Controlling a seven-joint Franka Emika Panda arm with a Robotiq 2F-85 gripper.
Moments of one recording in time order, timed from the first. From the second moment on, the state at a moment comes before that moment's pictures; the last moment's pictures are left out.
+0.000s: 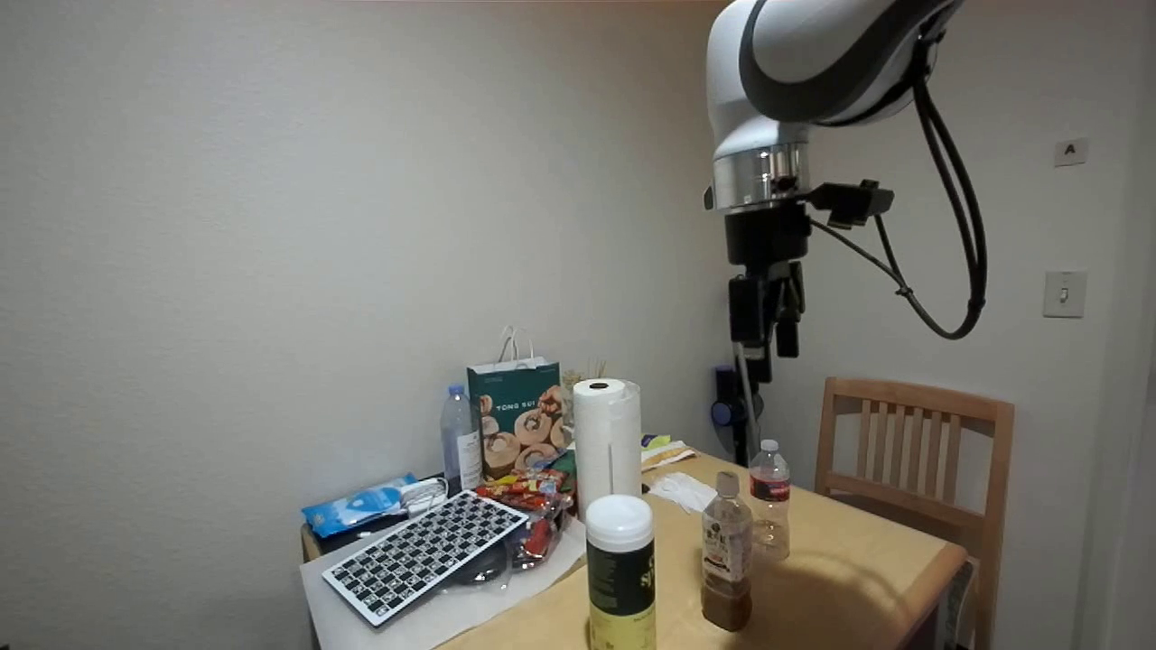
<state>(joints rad) 0.07 -0.33 0.02 -2.27 -0.09 1.91 -0.11</state>
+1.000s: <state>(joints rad) 0.00 -0.17 -0.06 -2.31 -0.08 1.91 -0.10</state>
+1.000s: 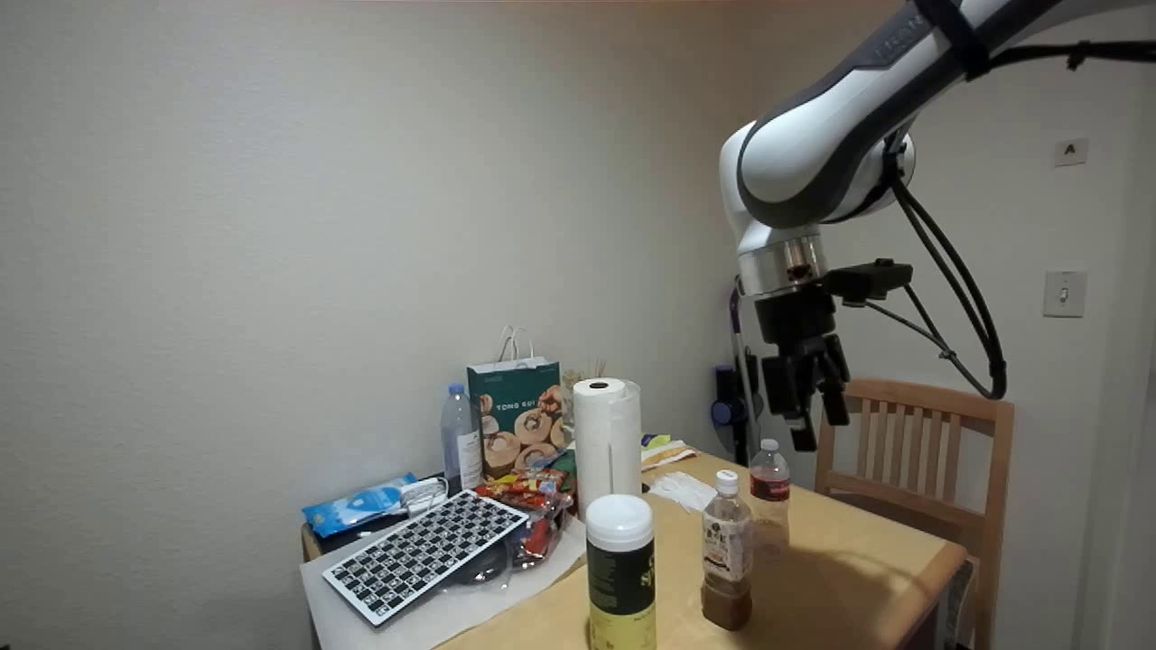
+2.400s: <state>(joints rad) -0.03 0.18 -0.05 -2.16 -0.13 2.20 -0.07</state>
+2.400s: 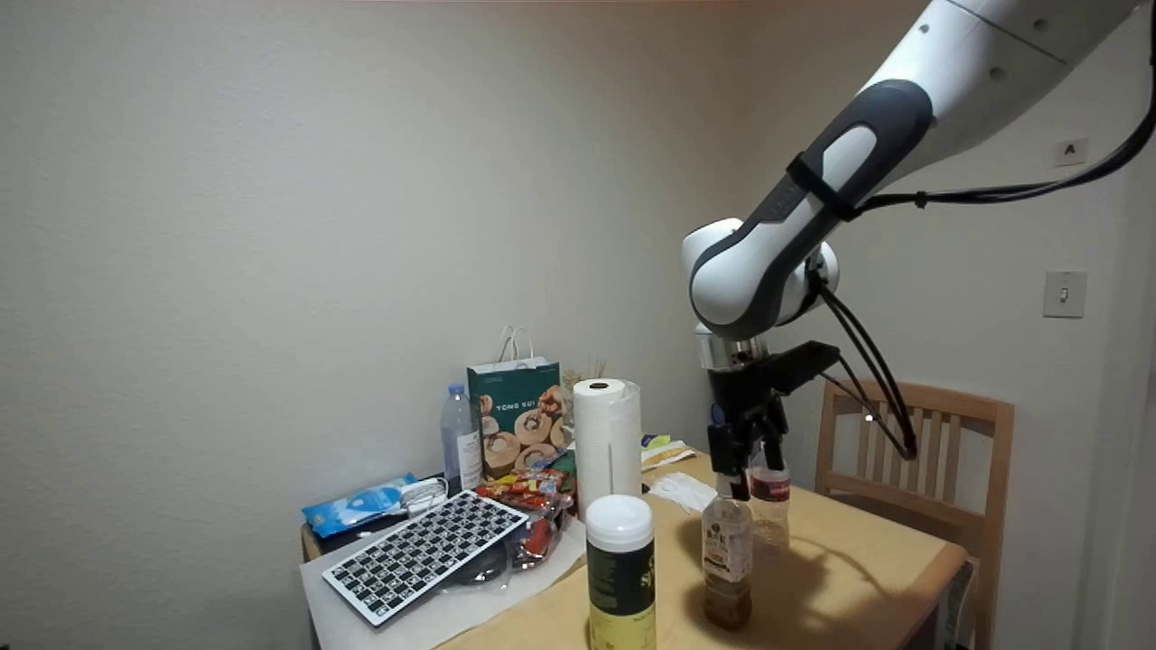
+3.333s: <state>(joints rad) -0.02 0.30 -0.04 -2.06 -0.14 2.22 -0.09</state>
